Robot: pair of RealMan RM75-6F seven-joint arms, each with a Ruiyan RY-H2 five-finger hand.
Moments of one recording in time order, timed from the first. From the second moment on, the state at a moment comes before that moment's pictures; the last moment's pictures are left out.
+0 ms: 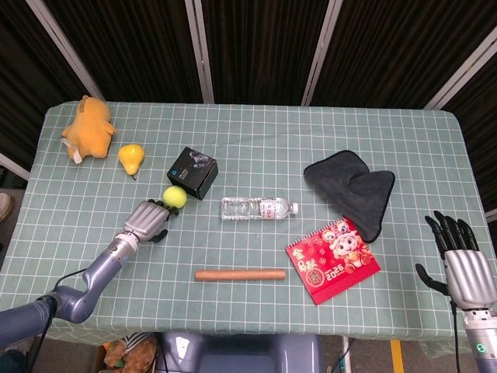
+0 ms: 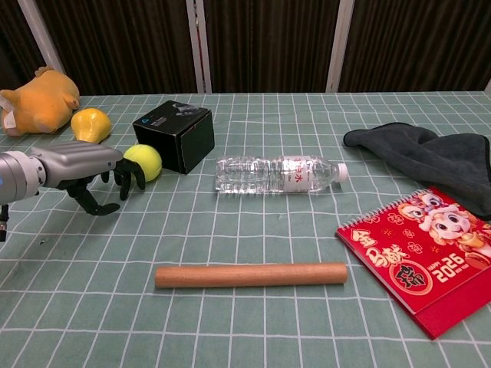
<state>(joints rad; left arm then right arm) -0.71 -1.54 -0.16 -1.26 1.24 0.71 0.29 0.11 -1.05 0.06 -1.66 -1.52 1.45 0.01</state>
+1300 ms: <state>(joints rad) -0.73 -1.51 -0.09 -1.27 1.30 0.80 0.26 0.11 -1.04 0.04 -1.67 -1.54 1.44 0.01</state>
